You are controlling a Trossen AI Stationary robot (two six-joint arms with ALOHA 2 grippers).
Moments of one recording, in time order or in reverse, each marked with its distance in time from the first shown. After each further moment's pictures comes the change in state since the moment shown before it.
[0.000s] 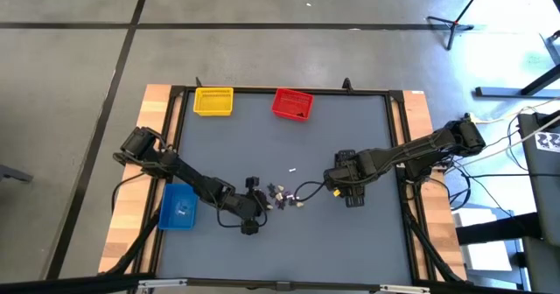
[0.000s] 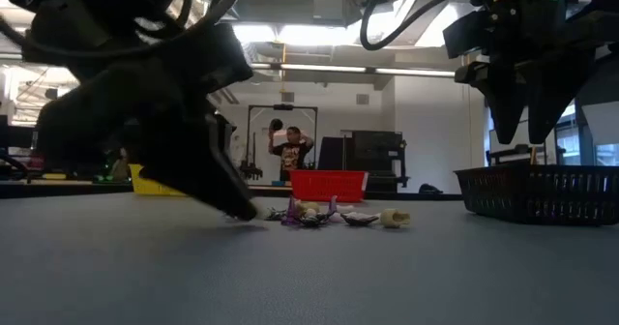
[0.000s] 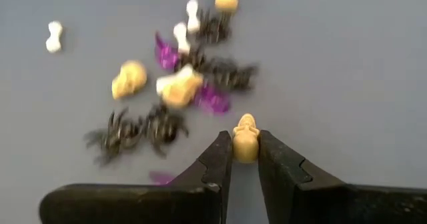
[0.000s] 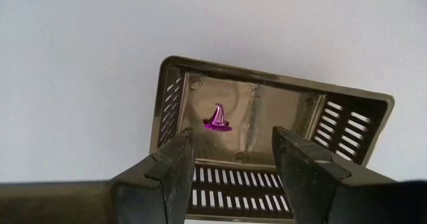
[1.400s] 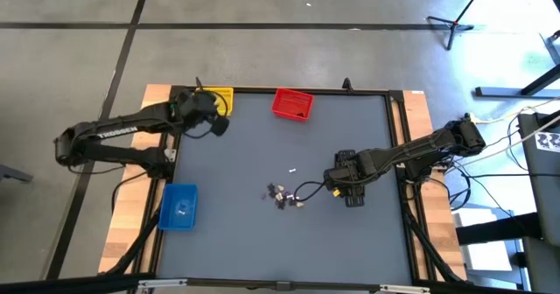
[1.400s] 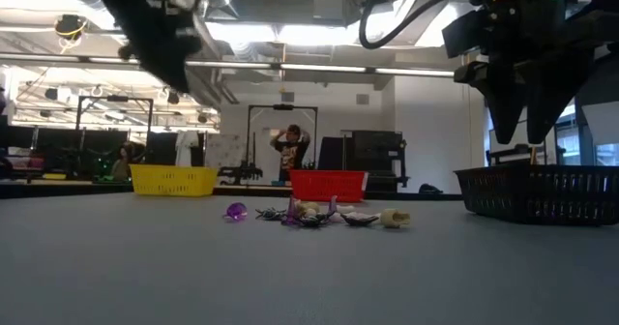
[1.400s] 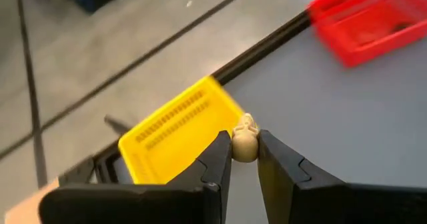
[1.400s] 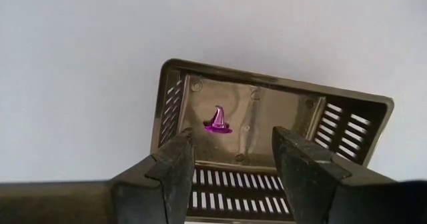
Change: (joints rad) left arm 0.837 -0.845 0.011 -0.895 -0.219 0.017; right arm 0.000 0.000 0.000 0.008 0.000 -0.001
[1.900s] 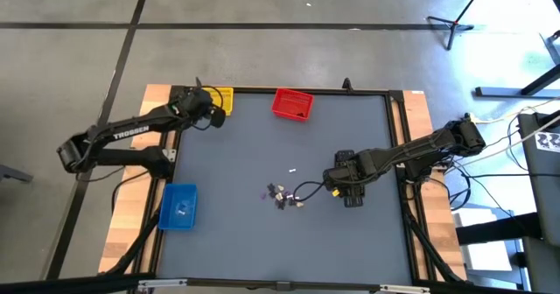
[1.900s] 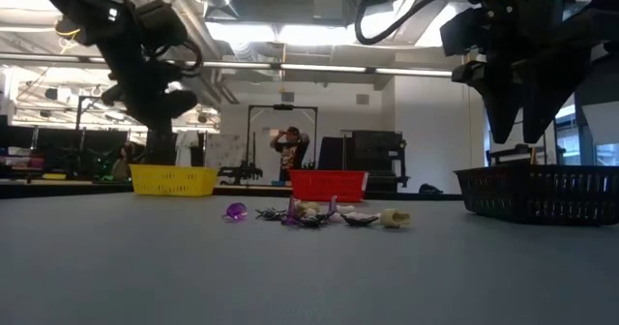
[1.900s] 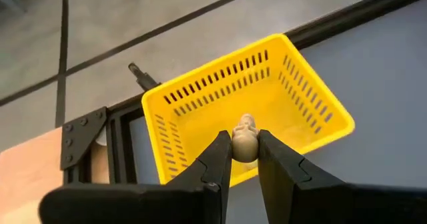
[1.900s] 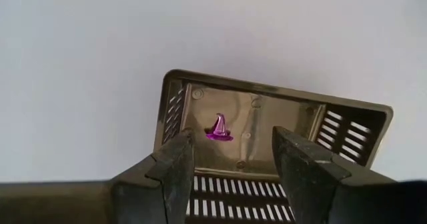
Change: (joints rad) left arm 0.255 0.049 -0.231 0.285 0.040 -0.001; right arm 0.000 0.000 0.000 0.020 0.000 0.000
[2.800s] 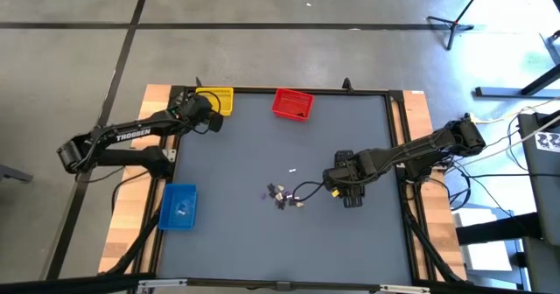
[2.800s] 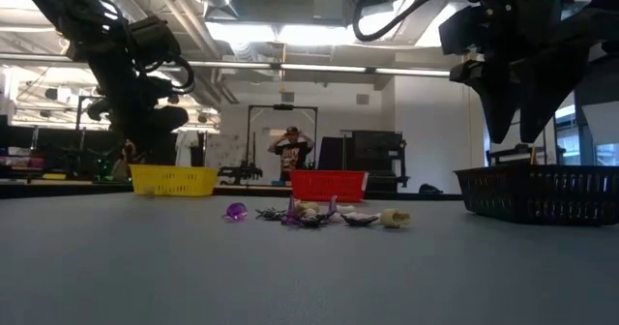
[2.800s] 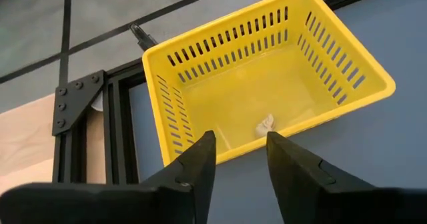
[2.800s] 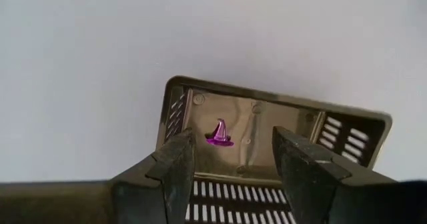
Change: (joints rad) left arm 0.012 -0.001 -0.087 0.019 -0.001 -0.060; right arm 0.000 0.000 0.000 0.021 0.000 -0.028
